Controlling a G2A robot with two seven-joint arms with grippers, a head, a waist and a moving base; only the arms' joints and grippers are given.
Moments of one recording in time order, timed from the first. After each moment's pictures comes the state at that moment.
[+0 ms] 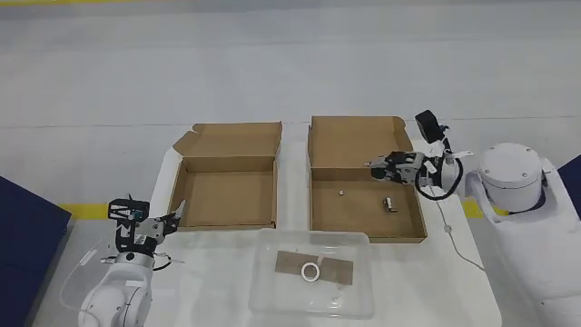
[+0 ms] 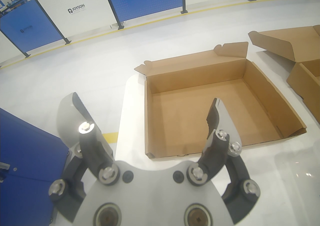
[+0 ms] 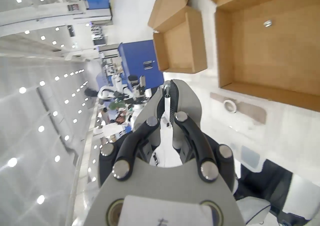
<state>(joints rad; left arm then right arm) 1.73 -1.15 -1.60 -1.80 1.33 0.00 0.00 -1.06 -0.94 1.40 -1.78 0.03 0.70 1.07</state>
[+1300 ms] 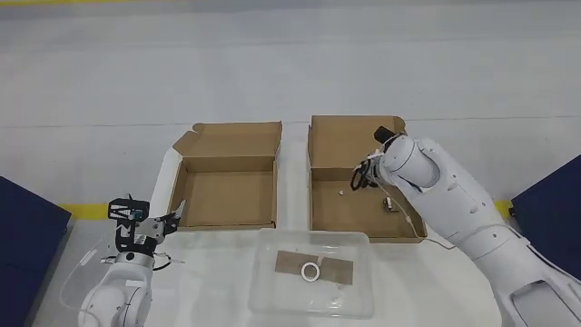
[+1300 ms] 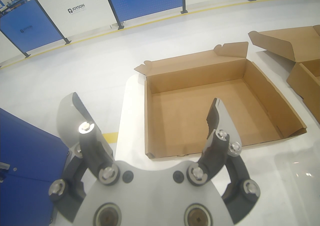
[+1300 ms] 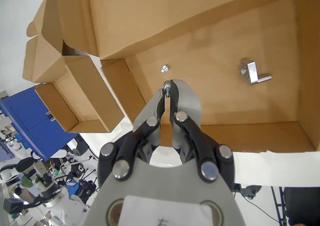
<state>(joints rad) 1.73 -1.15 -1.60 -1.80 1.33 0.00 0.00 -0.68 -1.07 0.77 -1.28 -0.27 0.88 0.94</state>
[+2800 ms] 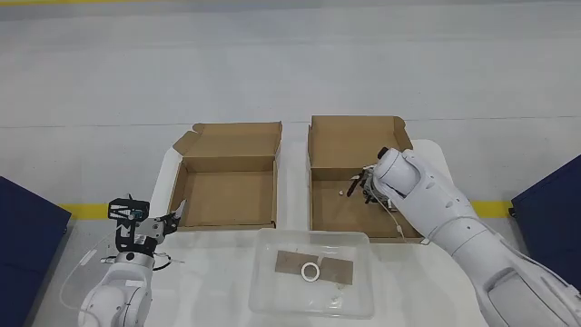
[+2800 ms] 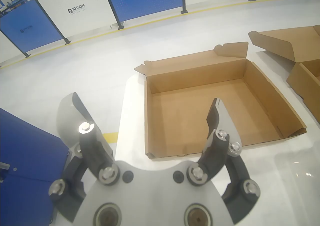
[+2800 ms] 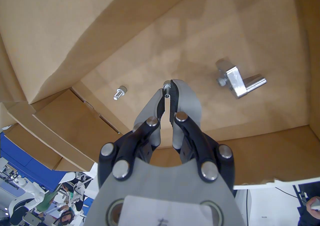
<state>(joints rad) 1.73 -1.15 -1.60 -1.80 1.33 0.00 0.00 -0.64 -1.17 0.69 -0.97 -0.17 0.91 0.82</state>
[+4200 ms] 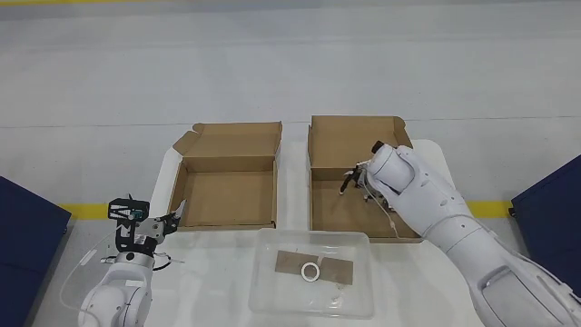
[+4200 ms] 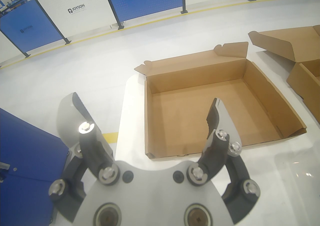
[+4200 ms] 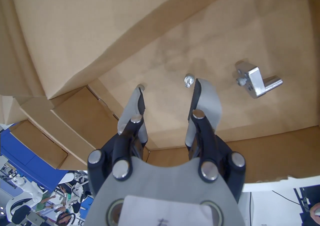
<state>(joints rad) 1.73 -1.15 -1.60 -1.80 1.33 0.00 0.00 -0.67 -1.18 0.74 -1.06 -0.22 0.94 0.81</state>
